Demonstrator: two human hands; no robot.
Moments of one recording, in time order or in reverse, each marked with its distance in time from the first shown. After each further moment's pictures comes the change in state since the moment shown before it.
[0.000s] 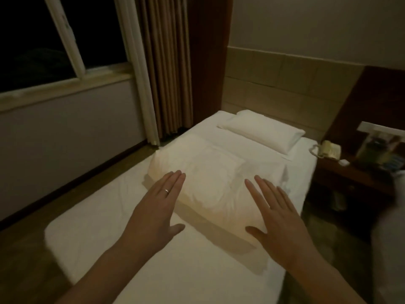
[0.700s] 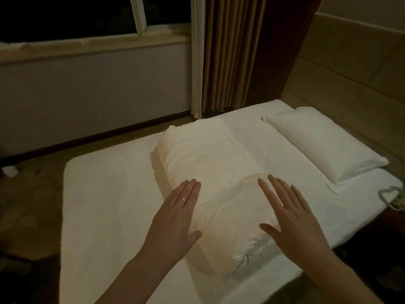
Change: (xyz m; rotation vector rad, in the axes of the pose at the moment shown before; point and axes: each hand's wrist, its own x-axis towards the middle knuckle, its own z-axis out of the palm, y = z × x) left_hand 0.194 0.192 0.159 -0.070 -0.012 -0.490; right_hand 0.195 0.310 0.080 0.024 -0.136 -0.434
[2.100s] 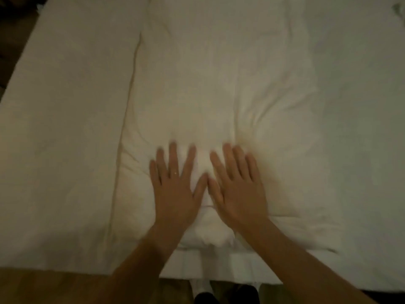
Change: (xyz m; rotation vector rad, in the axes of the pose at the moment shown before) left_hand 0.121 0.083 0.487 0.206 0.068 -0.858; right_hand 0.085 0.192 0.404 0.215 -0.287 -0.488
